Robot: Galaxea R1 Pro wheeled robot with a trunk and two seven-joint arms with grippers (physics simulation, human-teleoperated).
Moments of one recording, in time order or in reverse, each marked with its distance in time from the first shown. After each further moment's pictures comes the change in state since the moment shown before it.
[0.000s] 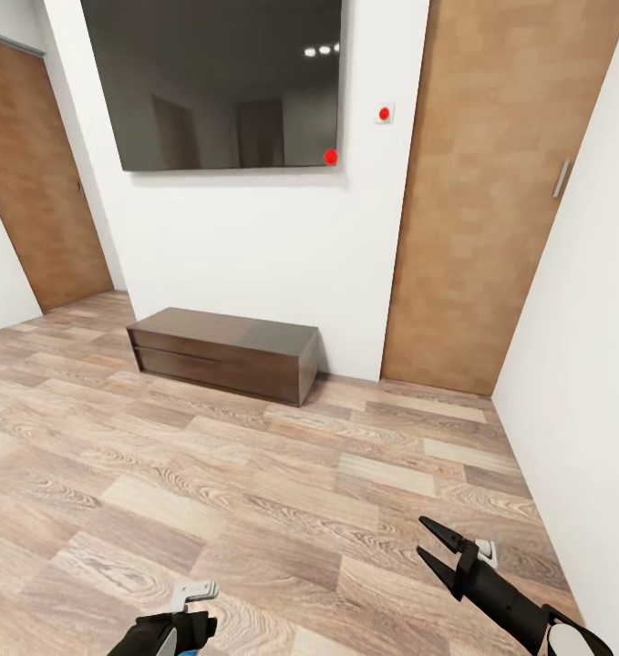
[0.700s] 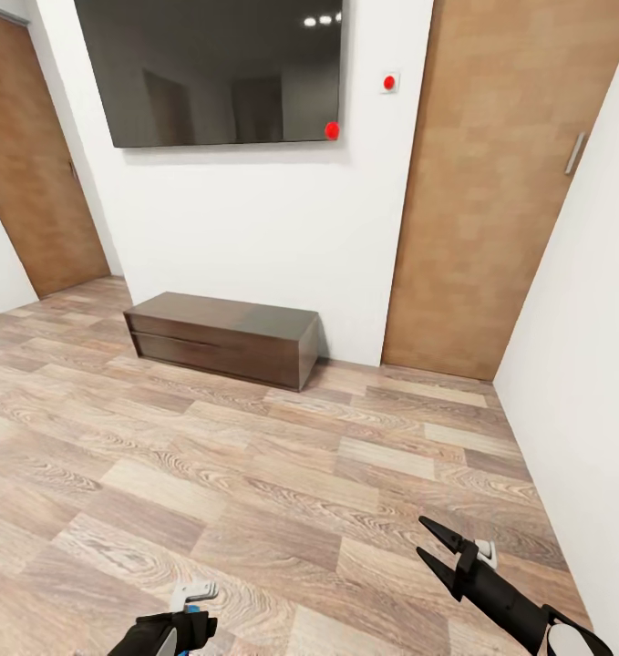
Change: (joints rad) left arm 0.000 0.000 0.000 0.000 0.000 0.000 0.000; right arm -0.001 0.001 0.000 0.001 0.001 0.000 -0.001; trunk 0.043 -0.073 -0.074
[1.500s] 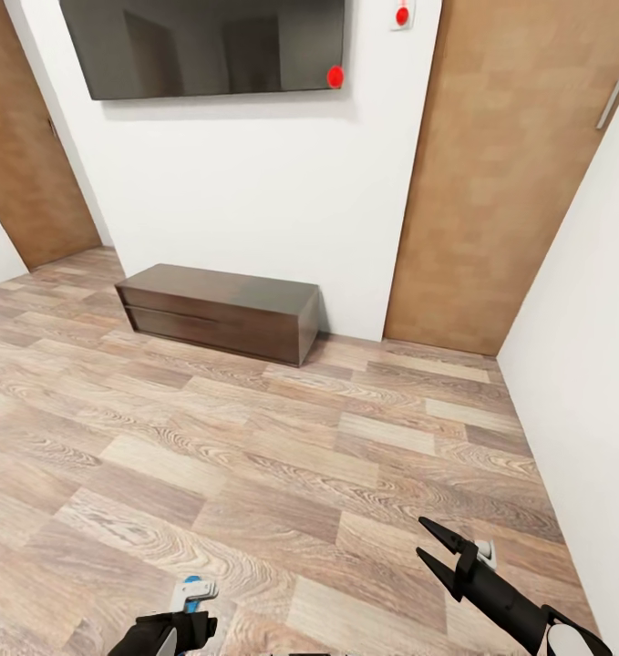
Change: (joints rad) left arm 0.000 0.000 0.001 0.000 0.000 0.000 0.000; right arm 0.000 0.000 0.001 0.000 0.000 0.000 -0.003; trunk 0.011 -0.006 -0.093
